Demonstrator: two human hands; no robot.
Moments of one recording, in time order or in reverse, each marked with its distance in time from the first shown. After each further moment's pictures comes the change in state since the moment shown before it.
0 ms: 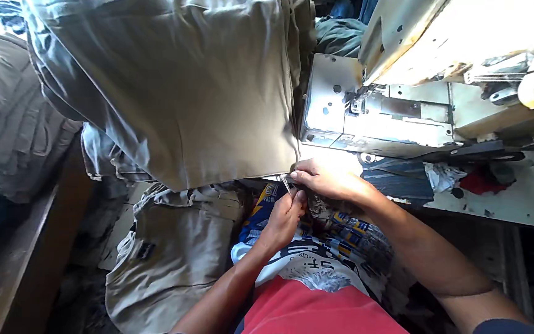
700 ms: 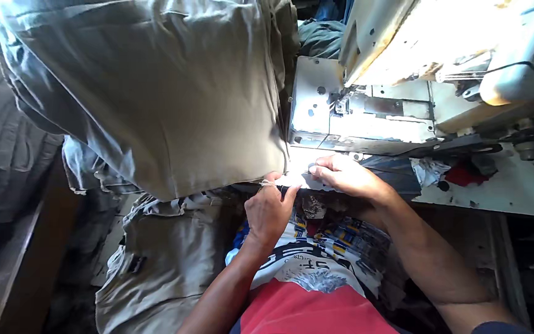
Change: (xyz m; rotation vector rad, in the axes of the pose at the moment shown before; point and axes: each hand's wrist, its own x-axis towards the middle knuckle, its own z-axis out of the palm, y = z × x) left_hand 0.015 0.017 0.001 0.998 0.605 0.268; right_hand -0.037 0.049 -0.022 0.170 0.139 0.000
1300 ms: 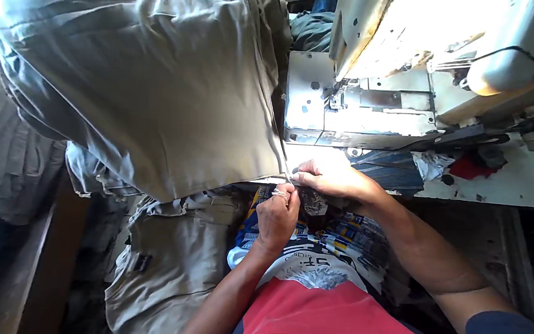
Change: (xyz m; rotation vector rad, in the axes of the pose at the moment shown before) left_hand -0.024 0.004 0.023 -0.243 0.043 0.116; right_hand 0.012 -0.019 0.014 -0.147 -0.140 0.003
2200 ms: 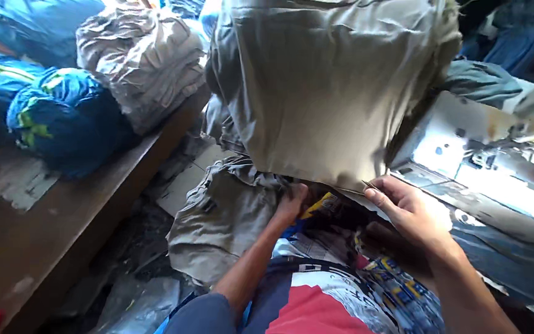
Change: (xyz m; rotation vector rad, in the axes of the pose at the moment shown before) left_hand -0.011 -0.125 -0.067 -0.785 0.019 -0.682; right_hand 0.026 -0.053 0.026 0.259 0.236 -0.321
